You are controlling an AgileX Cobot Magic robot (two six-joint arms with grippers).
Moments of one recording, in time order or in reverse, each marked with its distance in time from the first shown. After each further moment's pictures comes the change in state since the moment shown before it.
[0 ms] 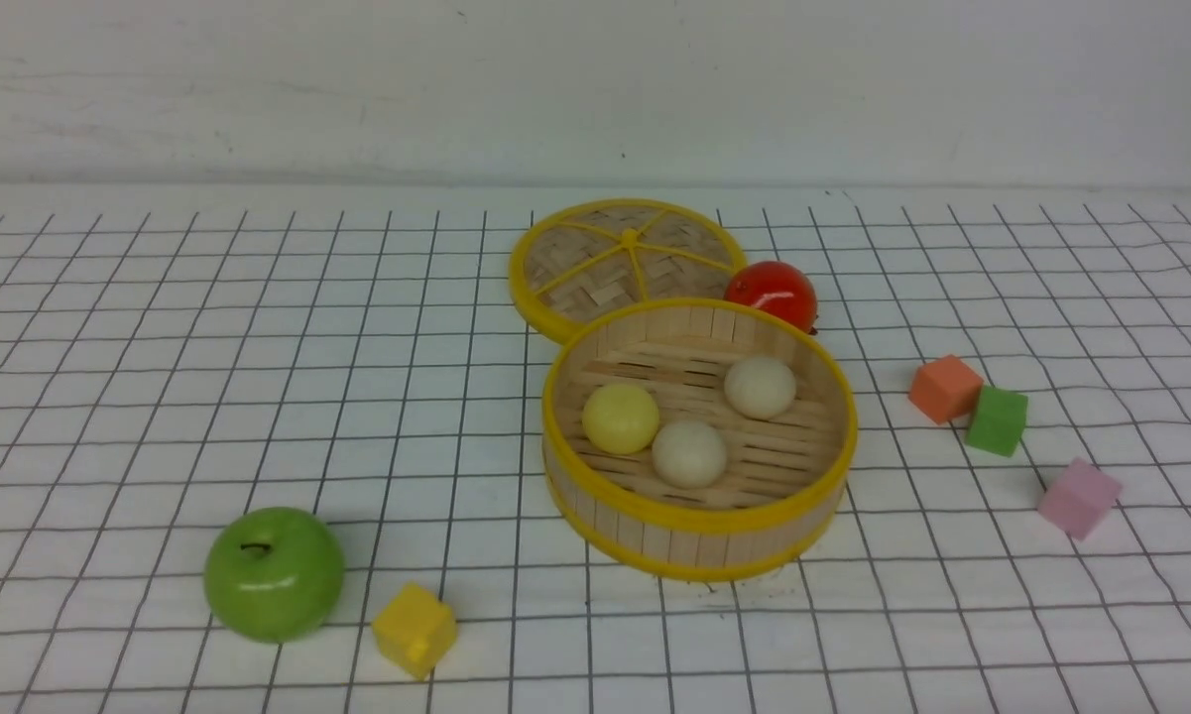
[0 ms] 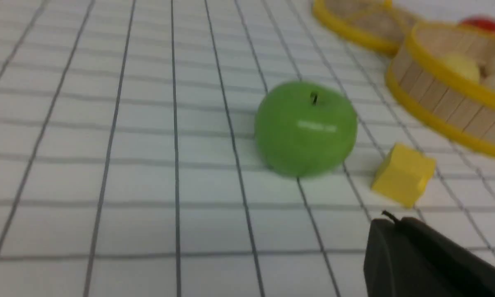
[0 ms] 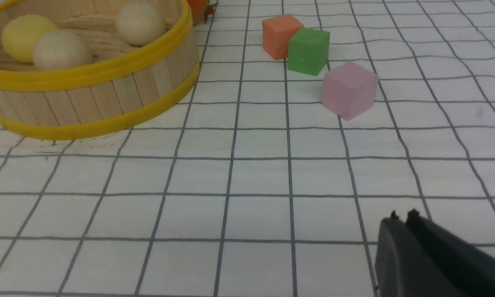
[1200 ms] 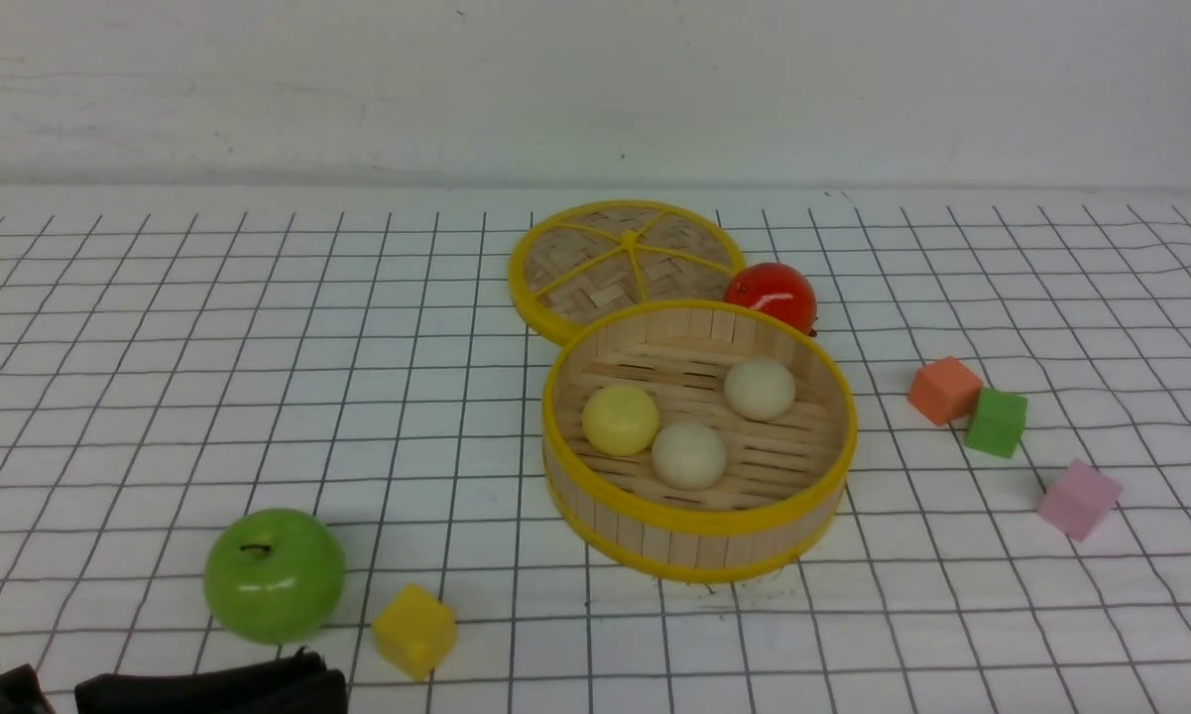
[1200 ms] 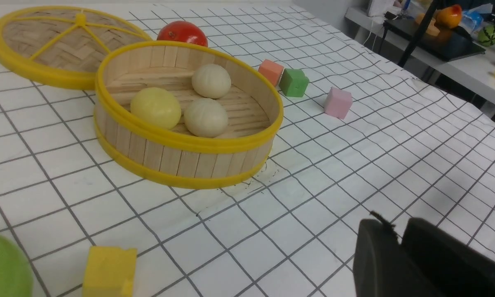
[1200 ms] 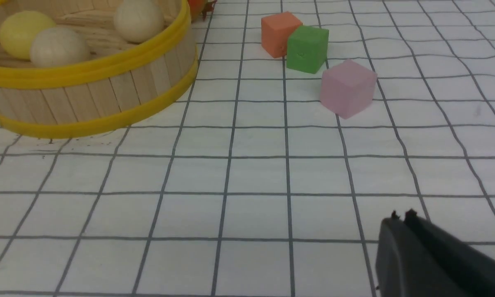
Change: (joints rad) right arm 0.000 0.000 0.000 -0.004 0.002 0.000; left arm -0.632 0.511 -0.300 -0.137 -0.332 0.115
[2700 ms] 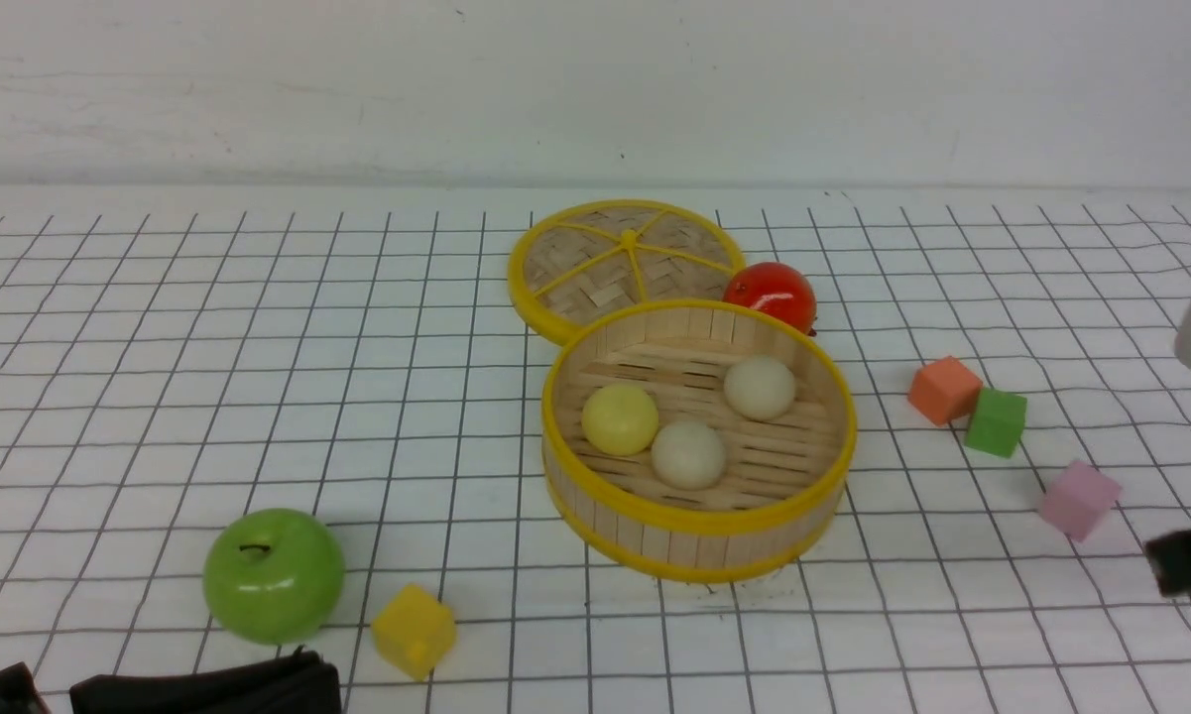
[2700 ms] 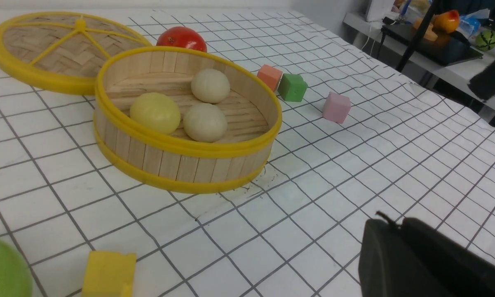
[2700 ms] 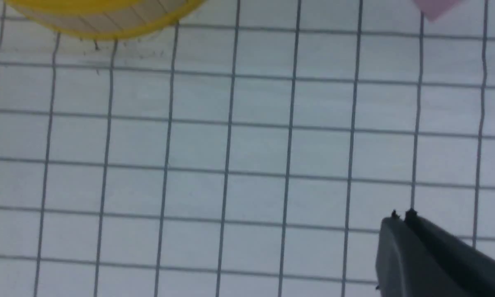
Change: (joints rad) right arm 0.237 1.025 -0.896 -0.084 0.647 0.250; left arm 0.000 -0.010 0.000 0.000 -0.003 0.000
